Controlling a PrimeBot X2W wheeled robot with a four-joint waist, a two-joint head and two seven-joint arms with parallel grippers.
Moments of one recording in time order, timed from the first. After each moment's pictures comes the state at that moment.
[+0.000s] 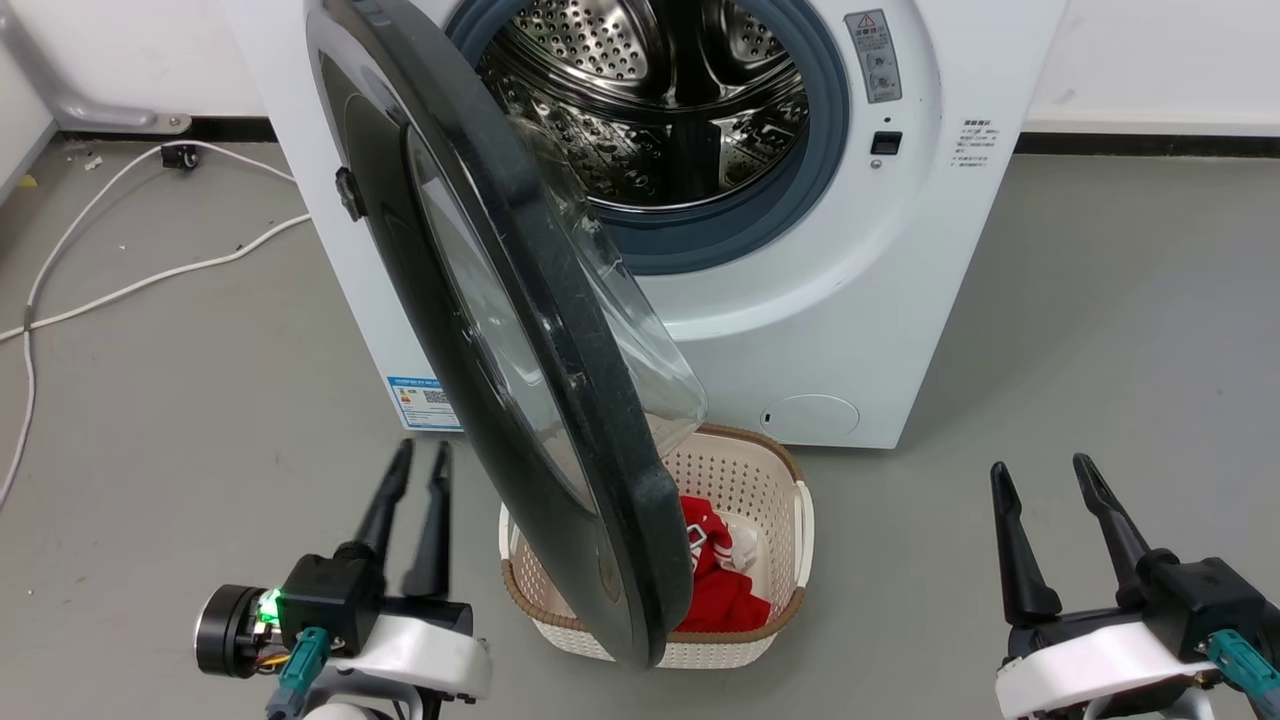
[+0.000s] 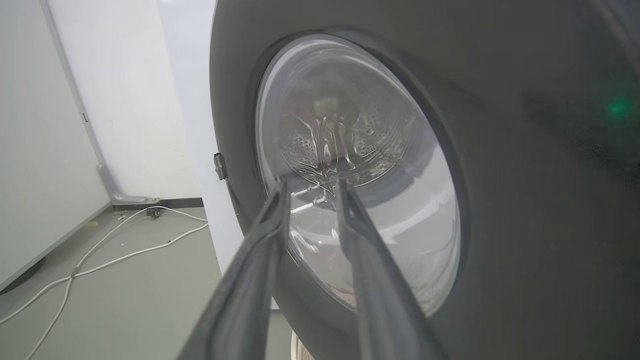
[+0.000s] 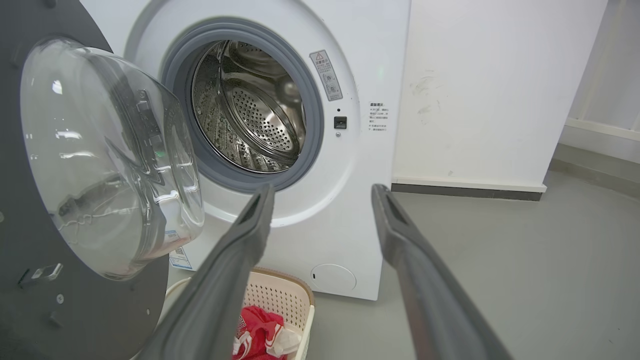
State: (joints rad) left arm -0.04 0.05 -0.06 0.08 -0.04 -0.06 -0.26; right arm 0.03 -0.05 -0.02 0.05 0.07 0.13 -0.22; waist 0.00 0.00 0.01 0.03
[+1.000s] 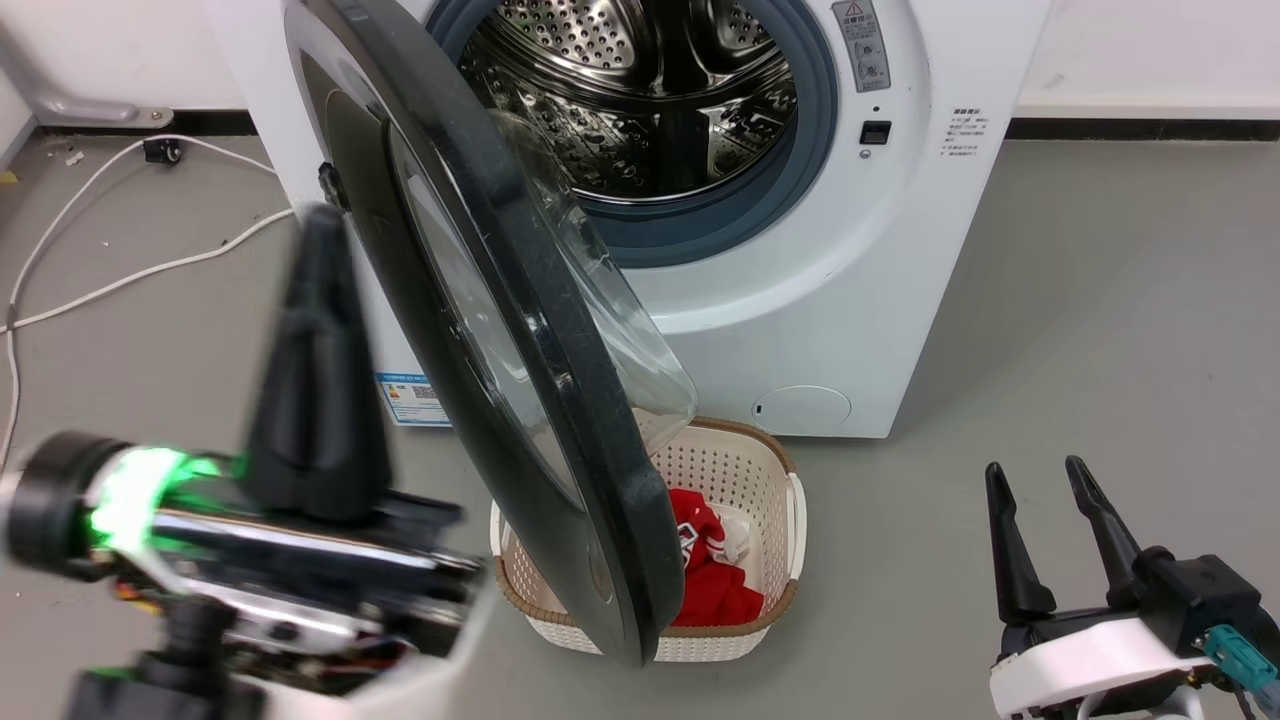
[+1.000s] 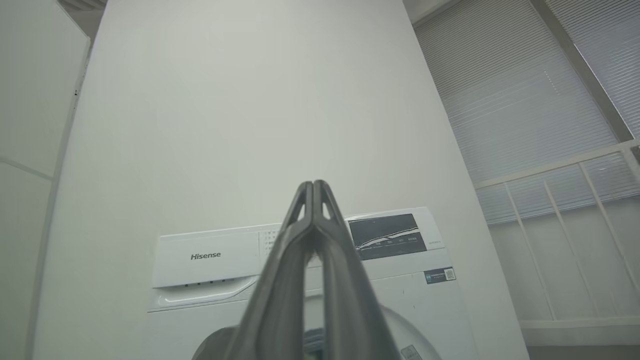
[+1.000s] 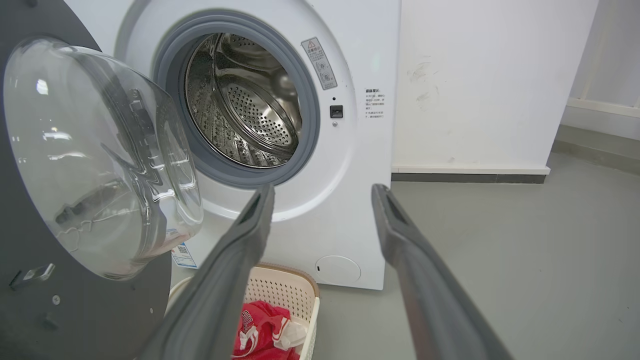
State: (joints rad) left arm -0.15 0.05 -0.13 -0.60 0.01 -0.07 -0.26; right arm 0.01 -0.05 -0.01 0.08 0.11 0.13 -0.23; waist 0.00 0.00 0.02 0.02
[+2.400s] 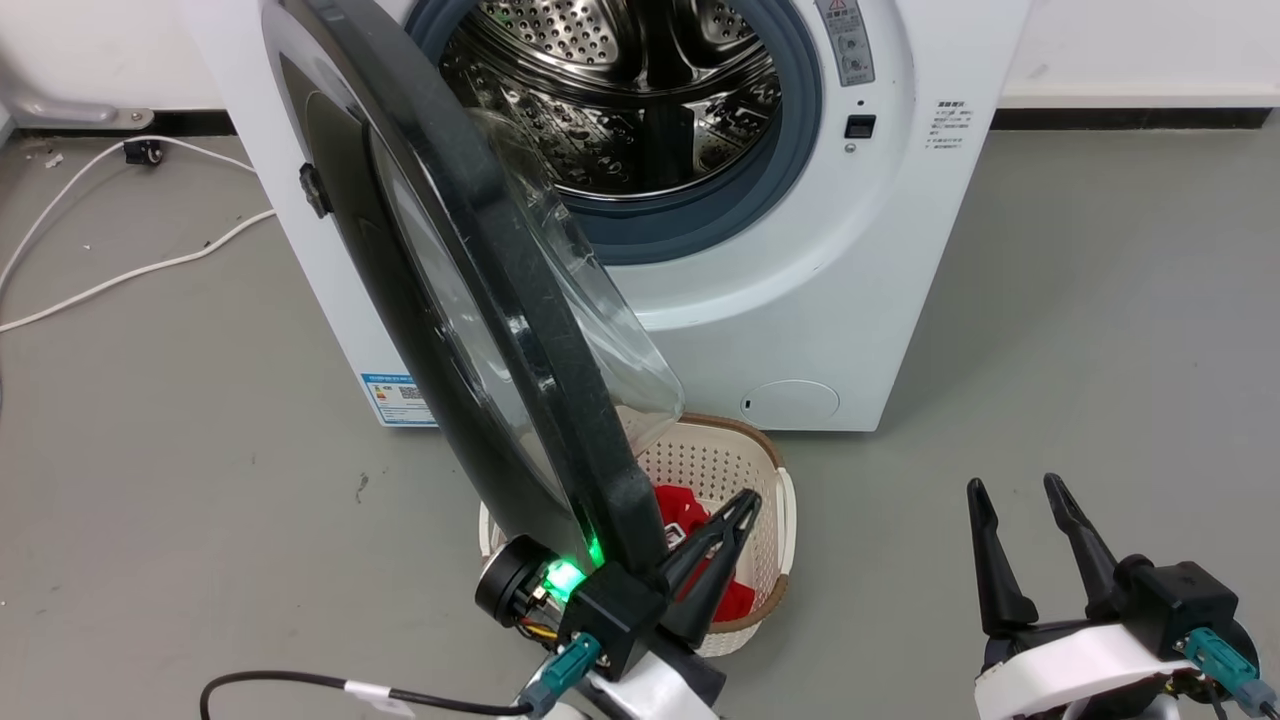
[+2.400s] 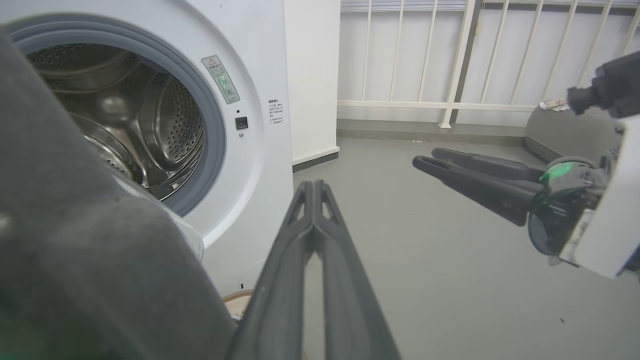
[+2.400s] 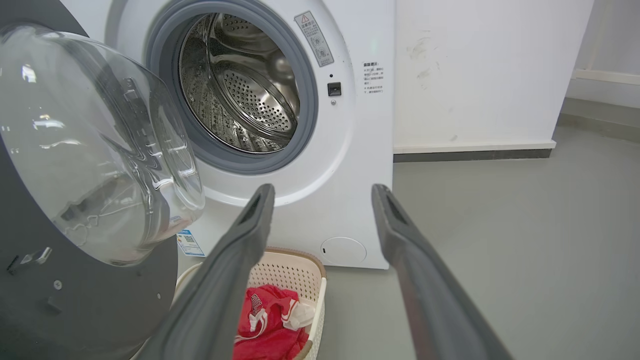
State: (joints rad) left arm -0.19 0.09 -0.60 0.15 -0.18 -0.10 -0.25; right arm 0.01 -0.05 0.02 0.13 0.15 0.13 -0.23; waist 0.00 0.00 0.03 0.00
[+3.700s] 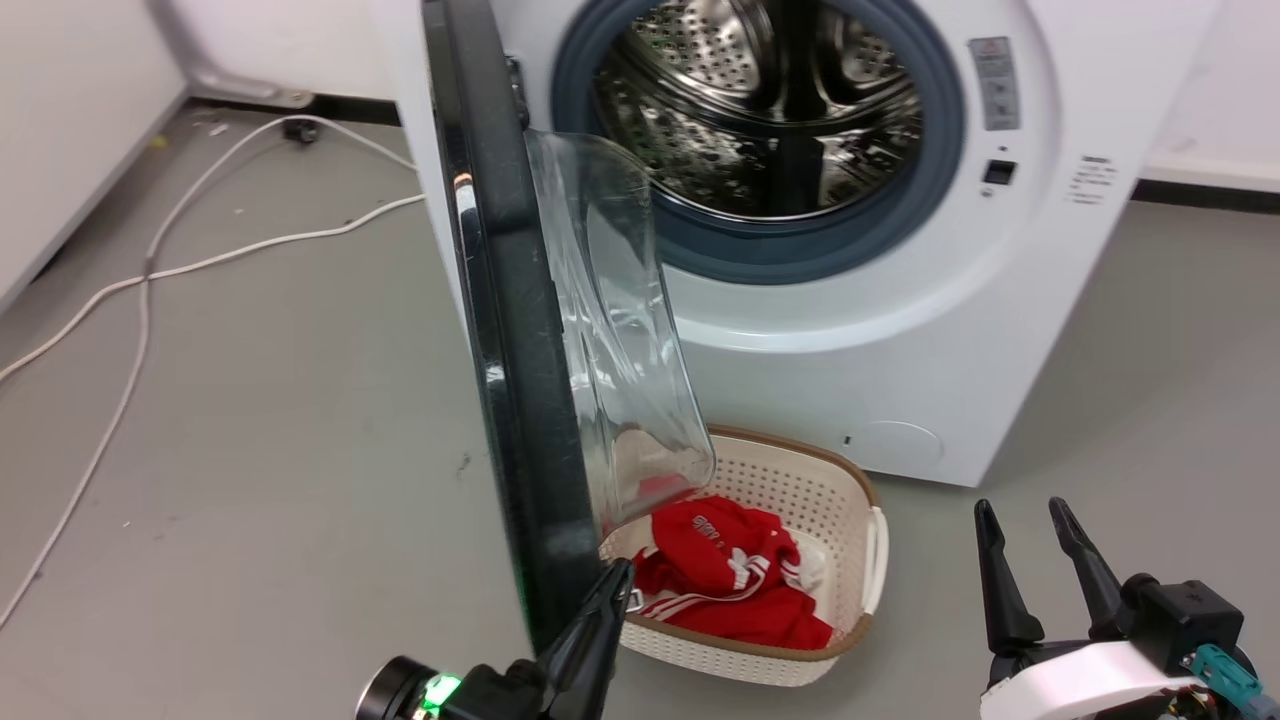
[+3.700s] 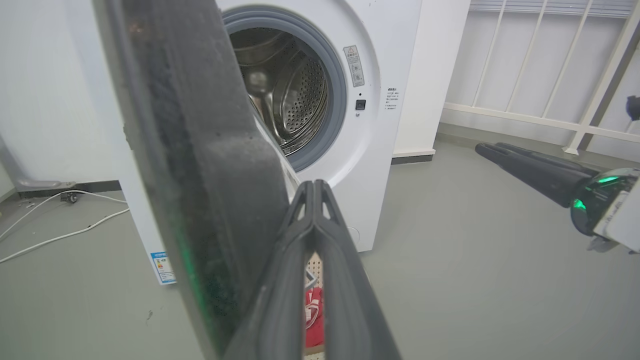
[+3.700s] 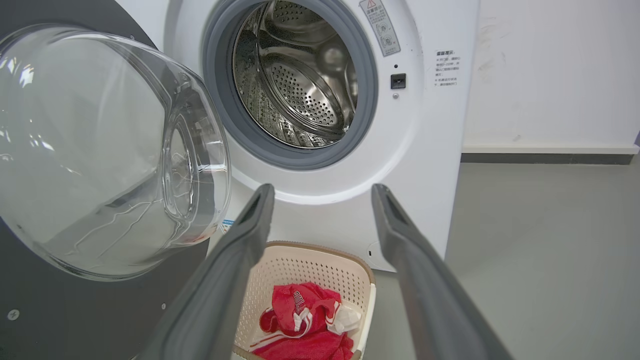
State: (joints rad) left arm 0.07 0.20 -0.51 -0.10 -0.21 0.09 -0.20; right arm 0.03 -0.05 0.01 0.17 0.19 0.13 -0.24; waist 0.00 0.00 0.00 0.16
